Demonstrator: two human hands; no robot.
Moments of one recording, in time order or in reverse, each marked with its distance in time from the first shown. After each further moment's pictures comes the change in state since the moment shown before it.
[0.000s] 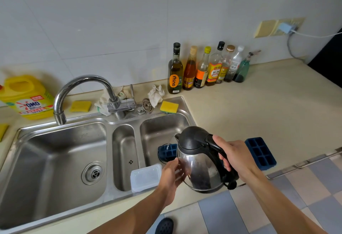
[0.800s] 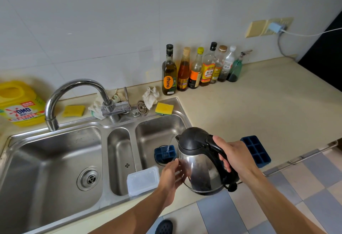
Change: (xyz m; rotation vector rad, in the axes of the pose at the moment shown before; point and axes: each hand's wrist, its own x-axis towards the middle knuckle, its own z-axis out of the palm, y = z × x) left_hand 0.005 0.000 0.007 0.004 0.031 -0.068; right_hand -0.003 0.003 -0.007 -0.003 0.049 0.044
